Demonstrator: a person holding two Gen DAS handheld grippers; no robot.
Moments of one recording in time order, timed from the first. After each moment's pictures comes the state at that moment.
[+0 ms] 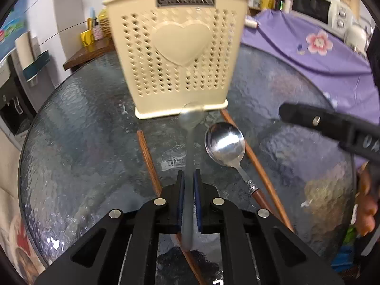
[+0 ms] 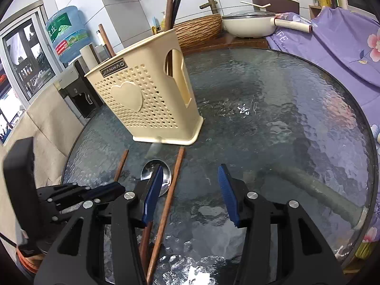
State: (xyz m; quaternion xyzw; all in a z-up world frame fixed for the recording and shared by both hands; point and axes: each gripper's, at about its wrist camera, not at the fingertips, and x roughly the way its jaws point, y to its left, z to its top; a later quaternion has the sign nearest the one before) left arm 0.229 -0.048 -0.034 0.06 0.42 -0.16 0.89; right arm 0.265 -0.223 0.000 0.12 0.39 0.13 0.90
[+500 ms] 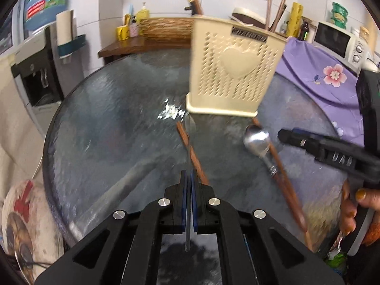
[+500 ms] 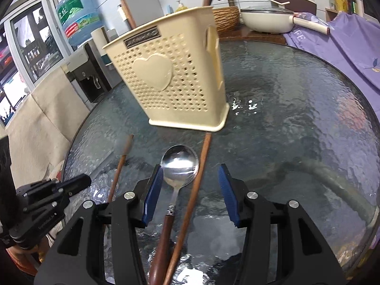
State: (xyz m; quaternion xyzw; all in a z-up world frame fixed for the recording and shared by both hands) left arm 0.190 0.011 -0.023 -0.01 0.41 -0.10 0.91; right arm 0.263 -0.180 -0.012 0.09 0.41 0.16 0.90
